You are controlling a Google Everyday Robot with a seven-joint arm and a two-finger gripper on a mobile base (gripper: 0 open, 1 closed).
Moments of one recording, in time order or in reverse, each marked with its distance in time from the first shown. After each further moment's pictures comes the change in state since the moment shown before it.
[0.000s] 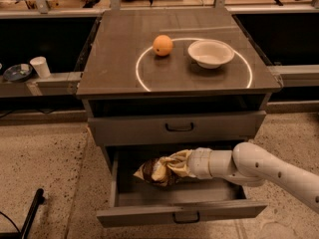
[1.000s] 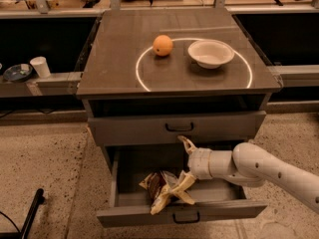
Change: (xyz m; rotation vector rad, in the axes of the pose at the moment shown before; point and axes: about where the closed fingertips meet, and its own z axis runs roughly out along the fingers) arm 0.000 0.000 0.000 0.000 0.000 0.000
